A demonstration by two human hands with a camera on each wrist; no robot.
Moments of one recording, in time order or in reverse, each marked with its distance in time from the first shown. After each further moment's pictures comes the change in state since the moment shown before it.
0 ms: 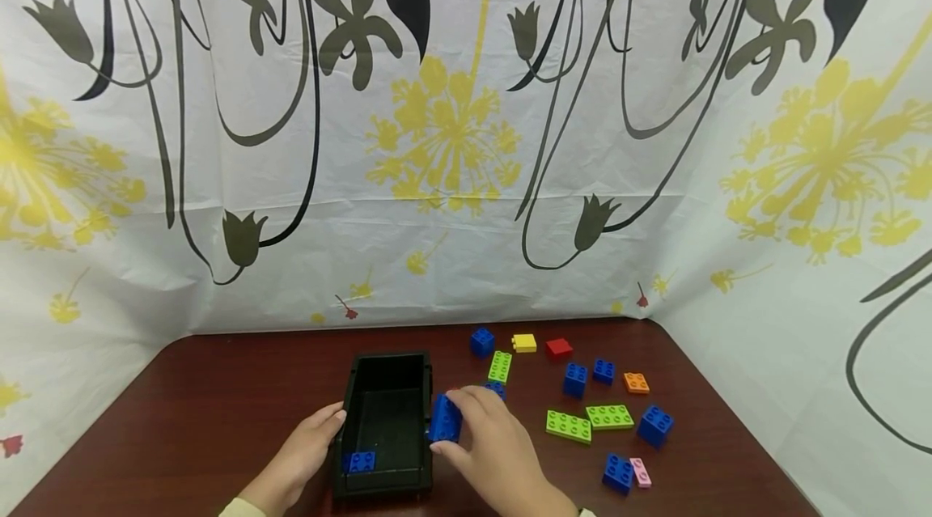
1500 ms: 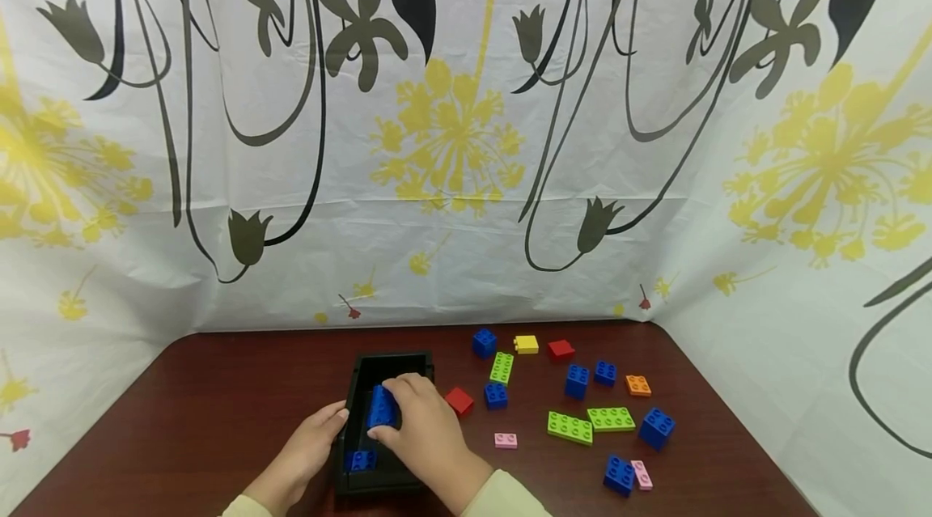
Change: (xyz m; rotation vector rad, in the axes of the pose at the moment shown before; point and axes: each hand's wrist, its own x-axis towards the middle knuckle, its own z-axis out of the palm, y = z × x) left_hand -0.002 -0.001 0.002 0.006 0.046 0.056; right_hand 0.047 -0.043 0.056 0.018 -0.091 -0.035
